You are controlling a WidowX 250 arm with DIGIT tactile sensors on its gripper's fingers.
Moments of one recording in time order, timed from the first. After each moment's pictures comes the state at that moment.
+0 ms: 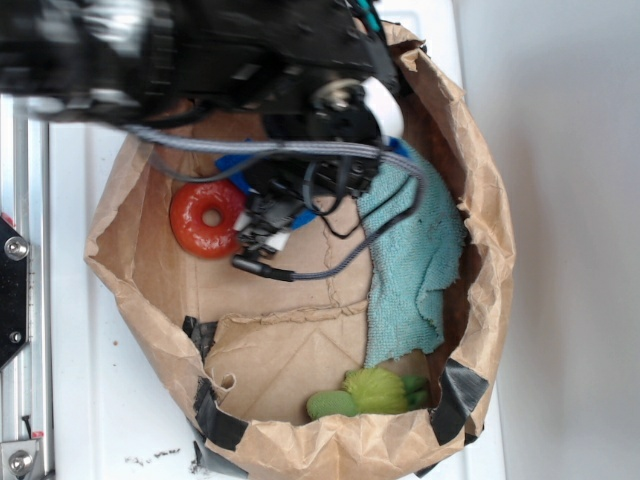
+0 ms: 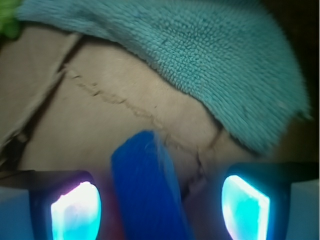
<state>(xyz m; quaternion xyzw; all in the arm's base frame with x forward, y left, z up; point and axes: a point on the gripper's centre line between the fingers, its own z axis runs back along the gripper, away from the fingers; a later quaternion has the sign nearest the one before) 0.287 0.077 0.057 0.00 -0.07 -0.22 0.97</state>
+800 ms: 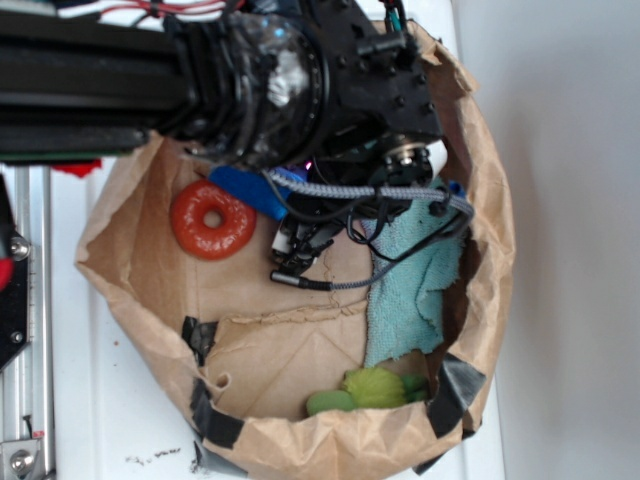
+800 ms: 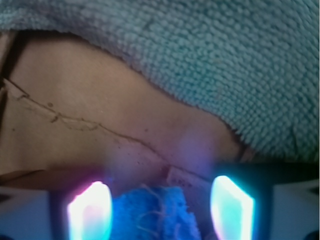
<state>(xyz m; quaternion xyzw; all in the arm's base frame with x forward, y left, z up) 0.300 0.057 0.031 0.02 -0.01 -0.21 0.98</state>
